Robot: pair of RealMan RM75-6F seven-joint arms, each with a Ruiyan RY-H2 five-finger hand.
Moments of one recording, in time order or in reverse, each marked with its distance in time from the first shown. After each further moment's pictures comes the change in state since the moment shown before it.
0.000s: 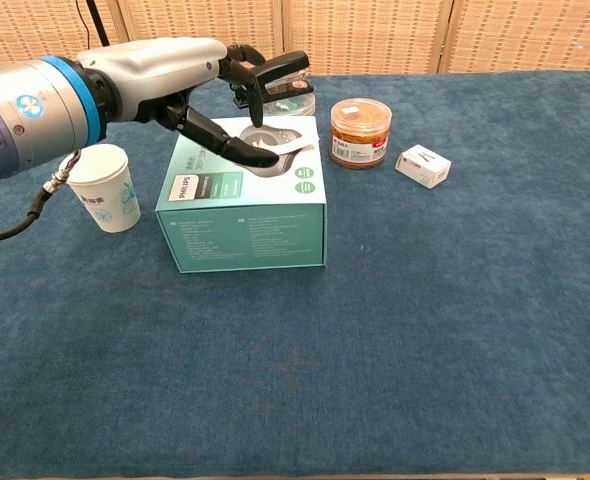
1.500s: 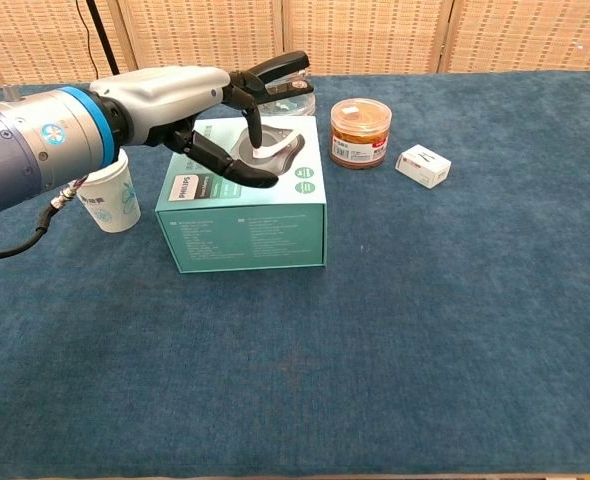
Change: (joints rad) left arm -0.027 -0.043 0.032 0.073 -0.033 -0.002 -0.030; right arm -0.017 0.016 0.037 -0.013 0.008 -0.039 0.040
